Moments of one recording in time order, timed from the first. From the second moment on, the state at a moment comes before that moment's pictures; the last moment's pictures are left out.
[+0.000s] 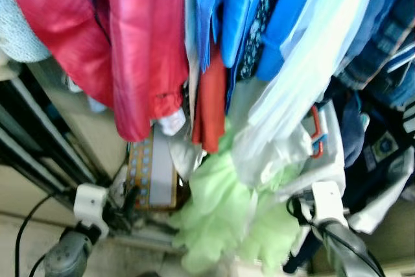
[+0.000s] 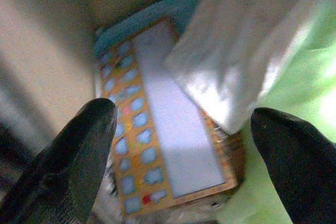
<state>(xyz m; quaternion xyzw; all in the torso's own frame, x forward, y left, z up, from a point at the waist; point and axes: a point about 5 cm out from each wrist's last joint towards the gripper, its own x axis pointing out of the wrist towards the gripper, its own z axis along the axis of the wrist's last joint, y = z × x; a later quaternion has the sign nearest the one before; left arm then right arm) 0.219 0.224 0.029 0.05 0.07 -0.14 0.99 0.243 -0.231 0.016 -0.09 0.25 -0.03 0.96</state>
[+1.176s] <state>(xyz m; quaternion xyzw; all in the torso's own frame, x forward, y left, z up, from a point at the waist) 0.195 0.175 0.096 0.07 -0.07 -0.06 0.99 0.227 -0.171 0.107 -0.12 0.01 0.08 0.99</state>
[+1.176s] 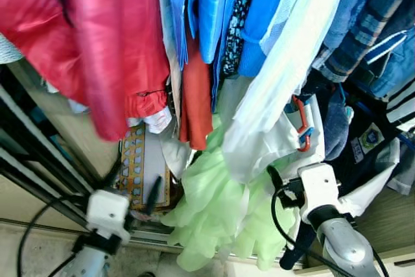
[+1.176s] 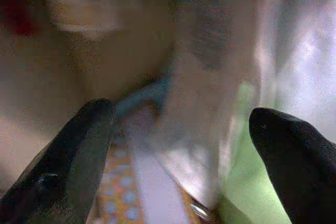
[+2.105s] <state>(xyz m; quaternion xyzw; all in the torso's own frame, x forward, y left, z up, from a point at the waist) 0.206 0.165 0.149 0.05 -0.19 -0.08 0.98 0.217 -0.171 0.152 -0.20 -0.13 0.07 0.97</state>
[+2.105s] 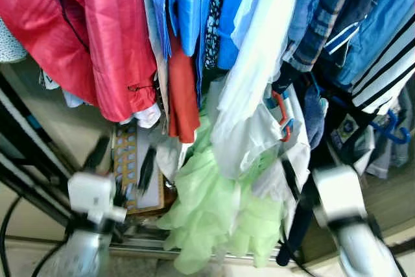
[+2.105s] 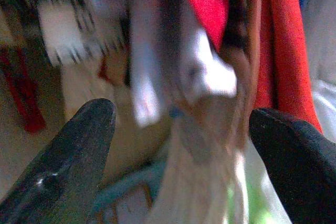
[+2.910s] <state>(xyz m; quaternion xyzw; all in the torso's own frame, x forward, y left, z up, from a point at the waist) 0.215 0.165 0.100 0.04 -0.06 -0.04 1.00 0.240 -0.151 0.116 -0.14 -0.05 0.06 0.99</state>
